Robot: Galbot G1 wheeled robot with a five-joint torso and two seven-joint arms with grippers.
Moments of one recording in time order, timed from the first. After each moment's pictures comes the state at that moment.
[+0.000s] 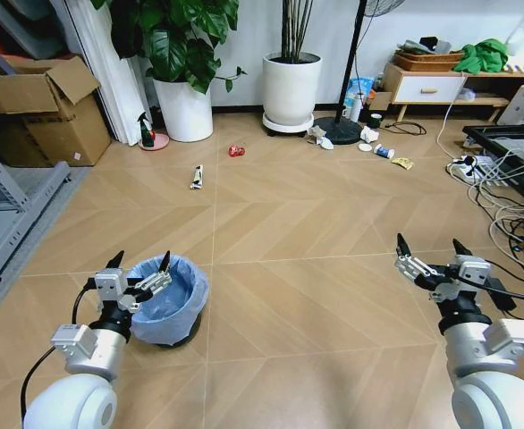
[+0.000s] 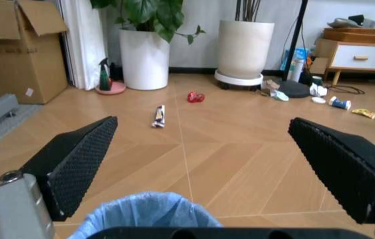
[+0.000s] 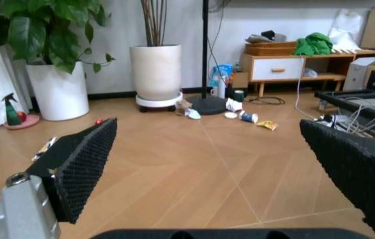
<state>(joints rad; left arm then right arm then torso) 1.56 -1.29 -0.65 -2.25 -0.35 0.17 -0.01 -1.62 1.40 0.77 2.40 0.29 -0.23 0.08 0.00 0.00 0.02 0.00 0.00</state>
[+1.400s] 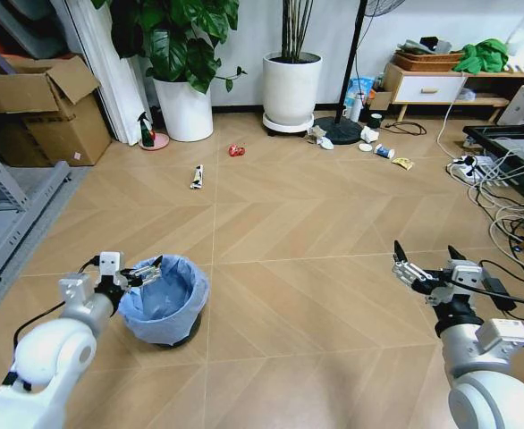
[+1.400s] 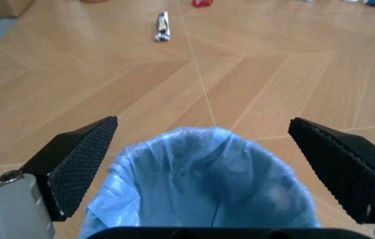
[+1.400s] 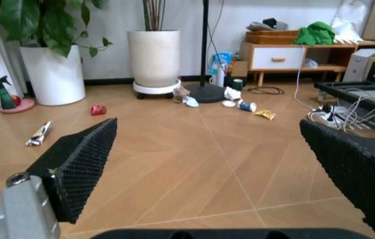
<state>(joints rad) 1.24 -0.95 -0.59 -1.95 -0.67 0.56 -0.07 -1.62 1.38 0.76 2.35 0.28 -0.23 0.07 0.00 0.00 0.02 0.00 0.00</state>
